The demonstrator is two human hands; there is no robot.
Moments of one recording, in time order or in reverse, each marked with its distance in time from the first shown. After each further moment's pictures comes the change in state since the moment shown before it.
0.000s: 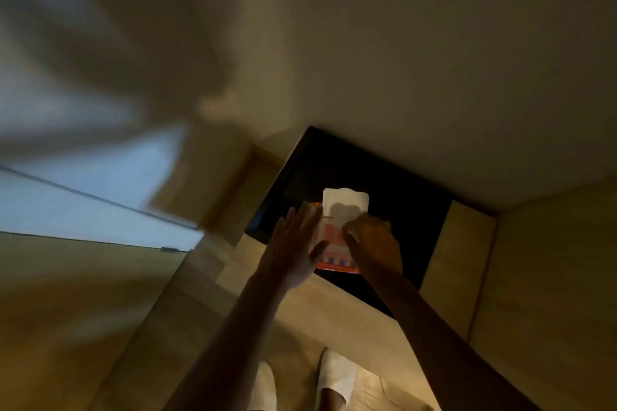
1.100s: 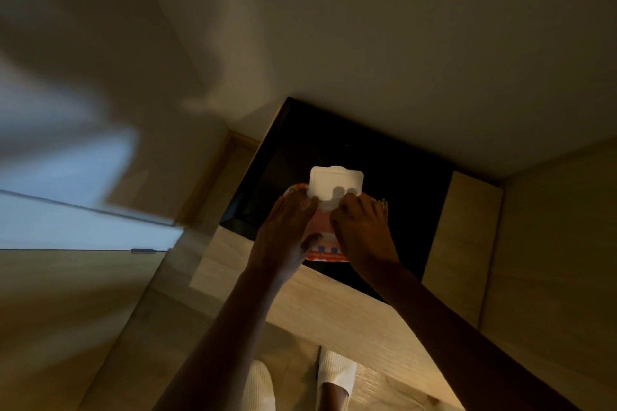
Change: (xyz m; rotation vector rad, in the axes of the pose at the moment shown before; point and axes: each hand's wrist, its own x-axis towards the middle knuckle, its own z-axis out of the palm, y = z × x) left_hand 0.031 -0.031 0.053 0.032 0.284 0.293; right_hand 0.016 0.026 0.045 -0.400 0.038 -0.181
